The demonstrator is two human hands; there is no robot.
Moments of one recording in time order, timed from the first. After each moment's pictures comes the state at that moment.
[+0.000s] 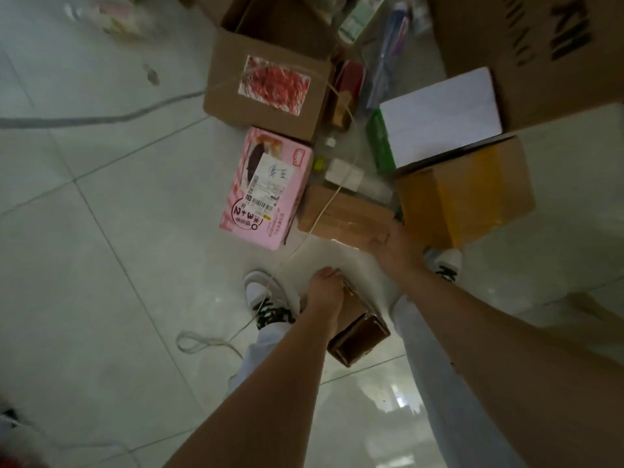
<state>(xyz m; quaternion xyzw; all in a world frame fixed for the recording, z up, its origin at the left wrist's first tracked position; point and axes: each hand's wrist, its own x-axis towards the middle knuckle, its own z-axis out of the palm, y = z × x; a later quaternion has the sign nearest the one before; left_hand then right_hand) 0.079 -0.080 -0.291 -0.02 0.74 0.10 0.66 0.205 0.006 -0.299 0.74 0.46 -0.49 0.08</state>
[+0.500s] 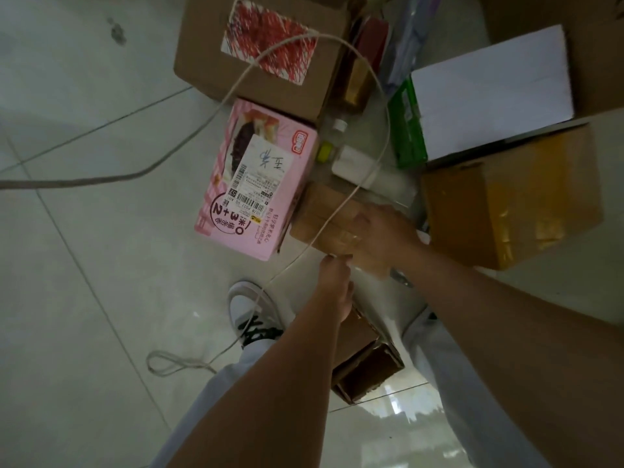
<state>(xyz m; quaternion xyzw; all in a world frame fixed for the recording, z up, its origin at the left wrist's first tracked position) 0.093 -0.050 -0.398 -0.17 0.67 0.20 0.69 0.180 0.042 -0.399 0.62 0.58 -0.47 0.24</state>
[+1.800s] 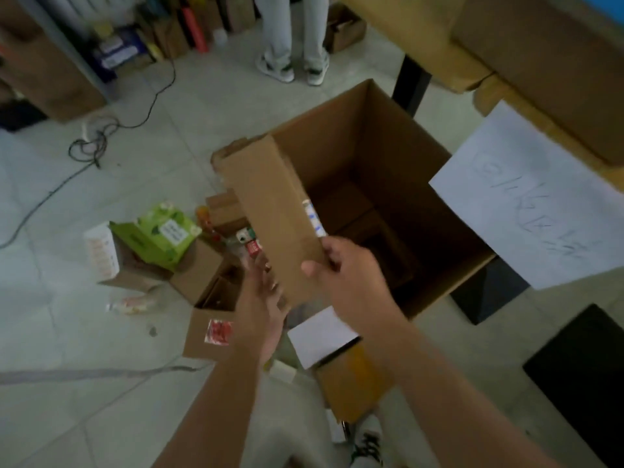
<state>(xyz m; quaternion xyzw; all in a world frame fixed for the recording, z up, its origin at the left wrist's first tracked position) 0.172 0.269 0.111 0.15 0.51 0.46 0.71 0.312 0.279 0.181 0.64 0.49 -0.52 -0.28</state>
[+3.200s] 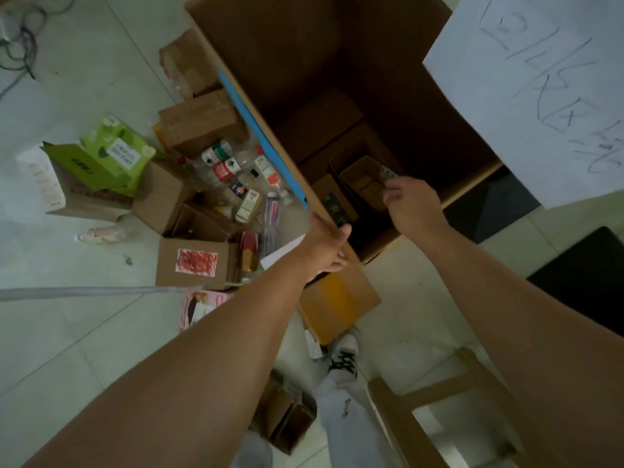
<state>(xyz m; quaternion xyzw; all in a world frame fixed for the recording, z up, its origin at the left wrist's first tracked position) 0.325 0.272 -0.026 0.26 0.64 0.09 0.72 0.493 0.296 0.002 0.77 0.49 -0.39 -0.11</state>
